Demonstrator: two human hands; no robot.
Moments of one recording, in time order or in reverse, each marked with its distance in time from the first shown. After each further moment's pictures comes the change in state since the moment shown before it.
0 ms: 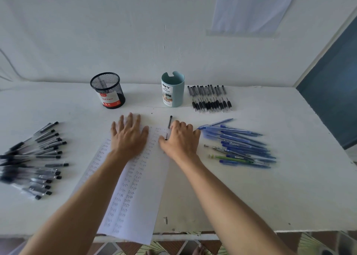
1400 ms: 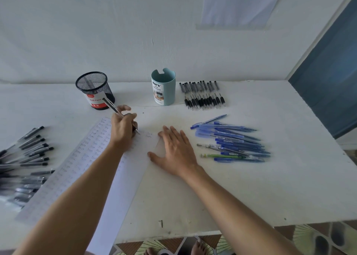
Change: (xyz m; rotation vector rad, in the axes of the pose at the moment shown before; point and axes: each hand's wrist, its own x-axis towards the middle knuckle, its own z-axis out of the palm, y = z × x) left_hand 0.022 0.028 -0.012 -1.368 0.145 -0.175; right_hand -0.026 0.029 0.010 0.152 -0.164 -0.301
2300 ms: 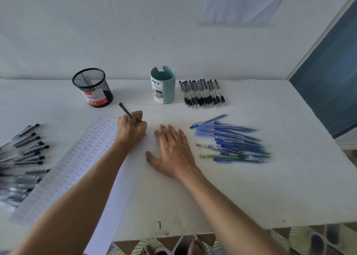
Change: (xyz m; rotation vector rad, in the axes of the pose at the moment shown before) left_hand -0.013 0.002 0.011 0.698 -0.054 0.237; right_hand 0.001 -0.005 0.007 -0.093 0.033 -0.025
